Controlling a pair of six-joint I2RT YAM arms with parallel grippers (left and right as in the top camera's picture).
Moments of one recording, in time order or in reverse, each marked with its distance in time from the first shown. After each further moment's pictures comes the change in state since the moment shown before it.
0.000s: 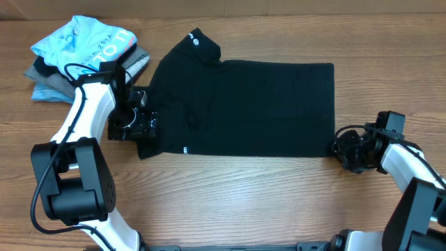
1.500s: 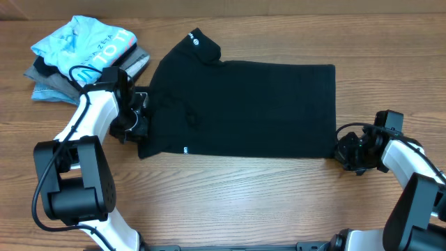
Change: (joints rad) left arm 0.000 0.000 -0.105 0.202 -0.063 0.065; right arm 0.000 0.023 0.034 -0.093 0.059 -0.023
